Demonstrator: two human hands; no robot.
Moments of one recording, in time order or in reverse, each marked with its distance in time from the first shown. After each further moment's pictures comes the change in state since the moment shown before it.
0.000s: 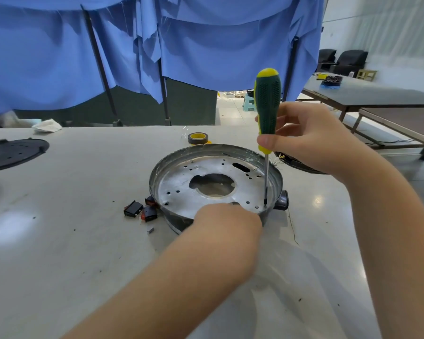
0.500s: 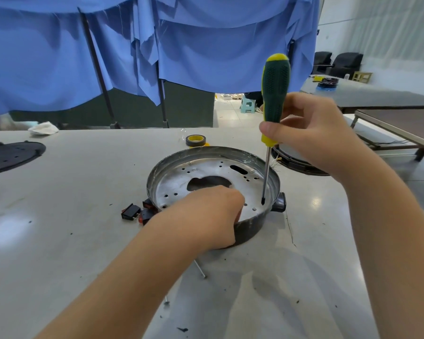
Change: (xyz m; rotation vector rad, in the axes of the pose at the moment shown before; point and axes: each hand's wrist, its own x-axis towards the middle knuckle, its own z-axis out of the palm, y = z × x) left_hand 0.020 -0.034 0.000 -0.186 0.138 0.065; right_hand -0.002 -0.007 -0.002 0.113 0.115 -0.065
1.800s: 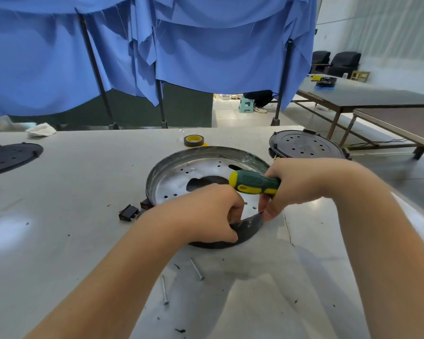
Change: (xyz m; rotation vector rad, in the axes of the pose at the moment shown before) left_hand 0.015 -0.018 0.011 -0.223 0.019 0.103; right_hand -0.004 0.023 0.010 -0.604 -0.786 0.428
